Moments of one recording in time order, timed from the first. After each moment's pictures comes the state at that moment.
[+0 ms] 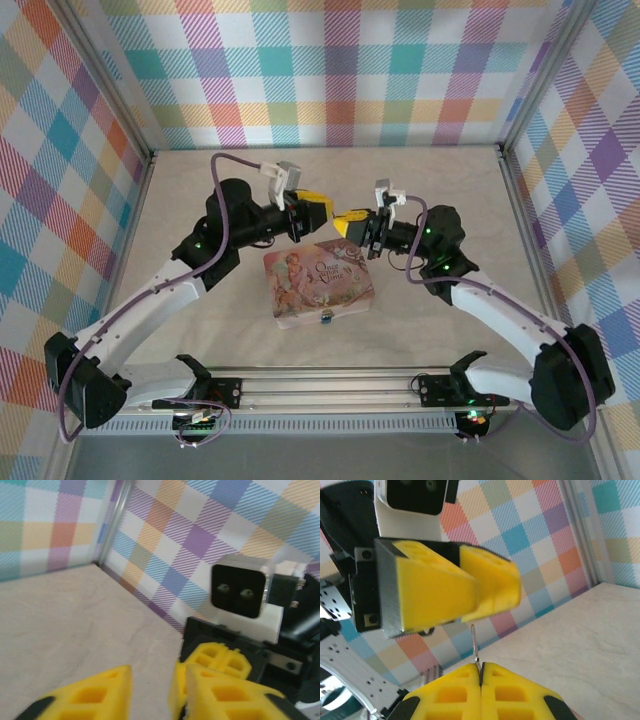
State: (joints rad) left arm -0.65 1.18 1.11 -0.04 0.40 -0.39; right arm 0.54 1.14 0.74 0.54 -0.76 0.50
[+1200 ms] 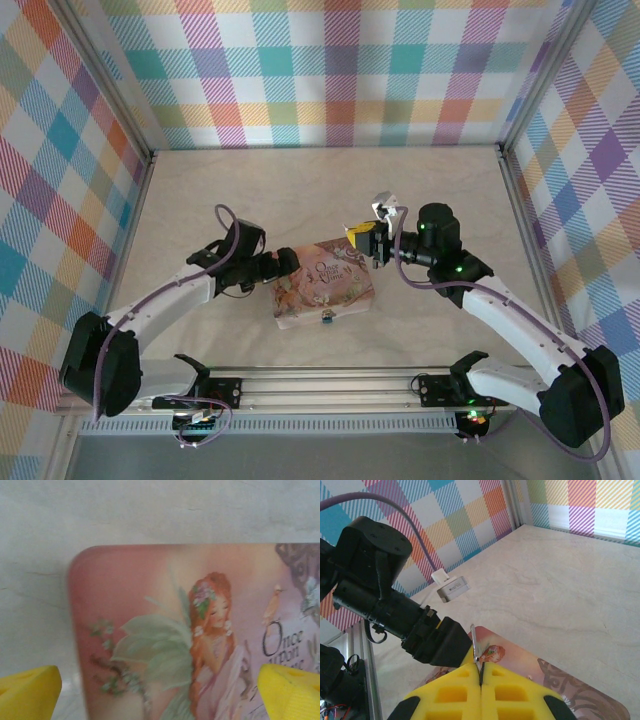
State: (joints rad) left arm -0.48 1.28 0.79 -0.47 0.19 -0.79; right arm 0.54 1.07 0.79 0.01 -0.55 0.17
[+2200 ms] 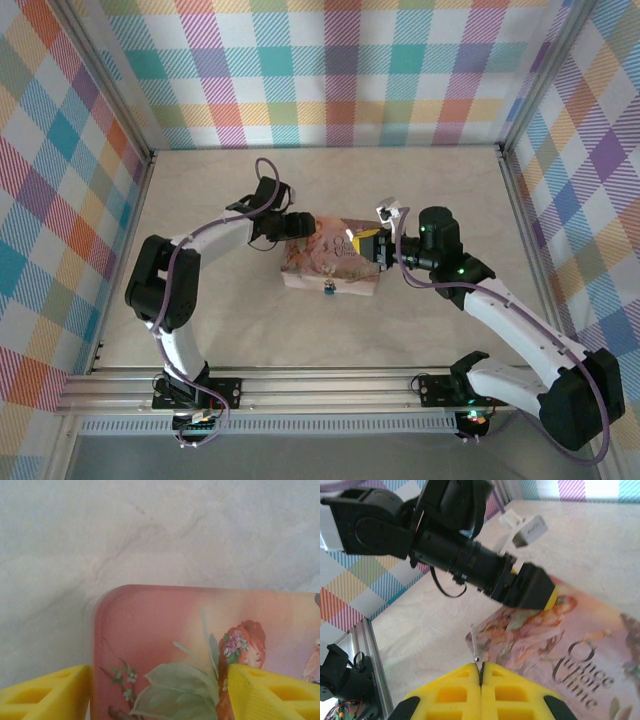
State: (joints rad) left arm -0.42 1.83 1.26 -0.37 0.21 -0.49; right arm 0.52 1.06 0.75 -0.07 -0.55 0.26
